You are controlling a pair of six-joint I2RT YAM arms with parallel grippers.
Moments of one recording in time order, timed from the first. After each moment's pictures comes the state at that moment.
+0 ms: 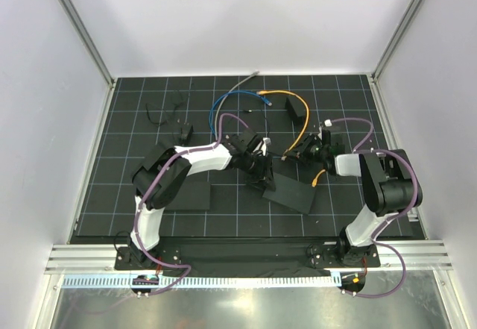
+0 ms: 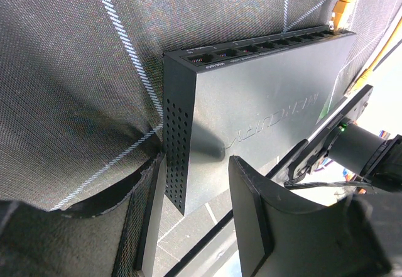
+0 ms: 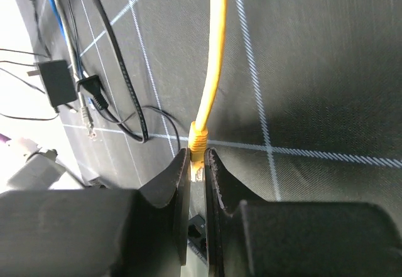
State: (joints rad) left arm -0.81 2.01 1.26 -0.26 0.48 -0.71; right arm 0.12 1.69 0.62 0.36 -0.46 0.88
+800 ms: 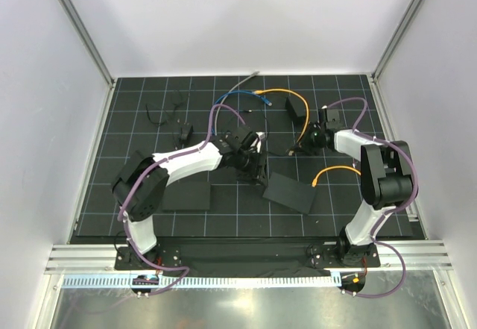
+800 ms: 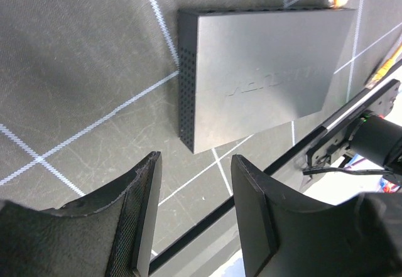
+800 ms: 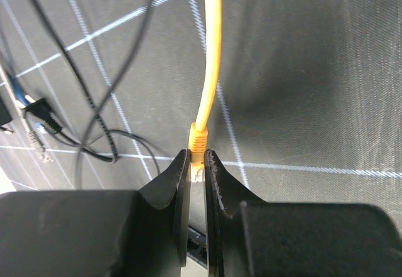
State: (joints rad) left arm -0.82 1.82 1.25 -0.43 0.33 -0.63; right arm 0.12 1.73 0.97 -0.19 -0.30 0.67
